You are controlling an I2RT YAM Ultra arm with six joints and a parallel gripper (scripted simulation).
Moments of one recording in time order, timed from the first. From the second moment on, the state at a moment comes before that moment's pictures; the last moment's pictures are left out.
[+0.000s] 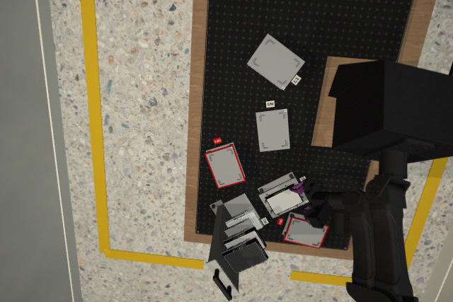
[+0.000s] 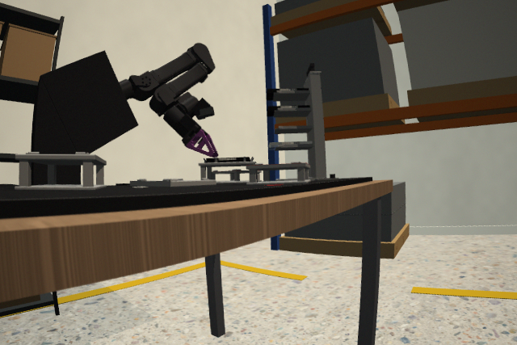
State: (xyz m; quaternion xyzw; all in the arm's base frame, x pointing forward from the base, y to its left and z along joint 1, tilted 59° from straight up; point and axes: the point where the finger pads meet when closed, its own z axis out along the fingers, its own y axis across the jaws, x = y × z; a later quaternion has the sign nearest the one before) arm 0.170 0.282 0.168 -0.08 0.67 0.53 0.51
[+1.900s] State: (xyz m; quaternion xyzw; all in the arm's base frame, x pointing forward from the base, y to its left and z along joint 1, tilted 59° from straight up) arm 0.160 0.226 0.201 -0.08 0.67 0.53 0.51
